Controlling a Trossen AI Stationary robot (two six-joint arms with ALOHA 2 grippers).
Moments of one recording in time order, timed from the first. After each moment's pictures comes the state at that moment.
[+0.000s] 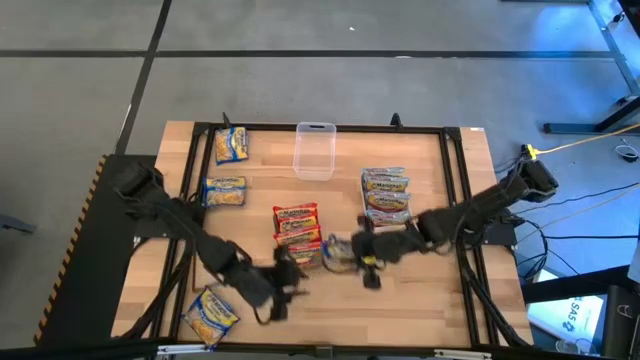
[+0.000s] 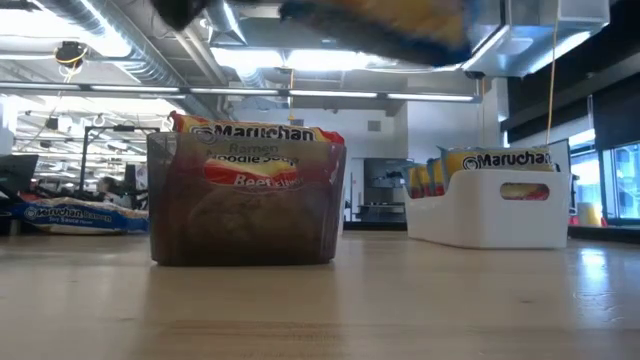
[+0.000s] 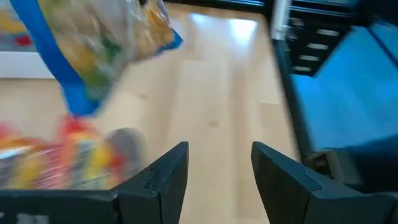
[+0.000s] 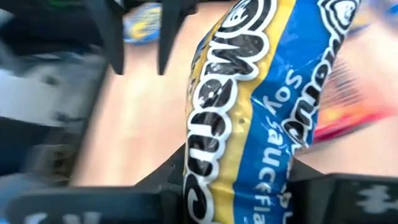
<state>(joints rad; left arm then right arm) -0.65 1.62 1.09 -0.10 -0.51 -0.51 0.42 1.49 1.10 -0.23 0.21 0.33</state>
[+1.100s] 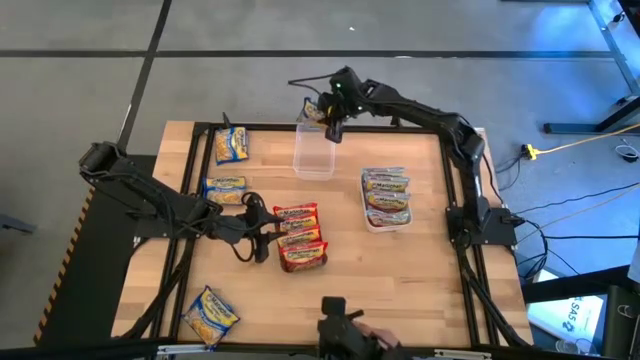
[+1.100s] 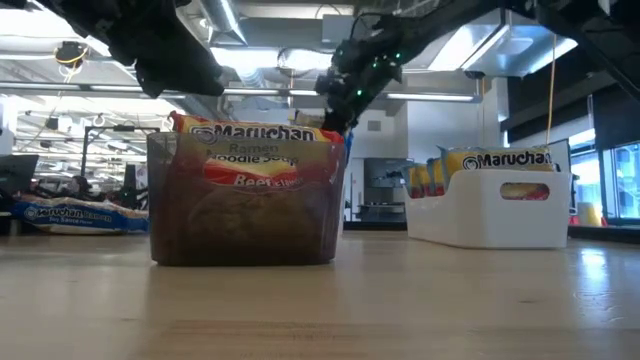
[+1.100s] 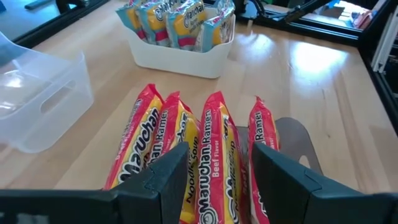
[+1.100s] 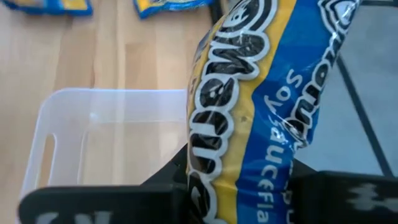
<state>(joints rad) -0.42 1.12 0.59 0.00 -0.56 -0.46 -0.60 2.07 1.87 -0.60 -0.25 -0.48</state>
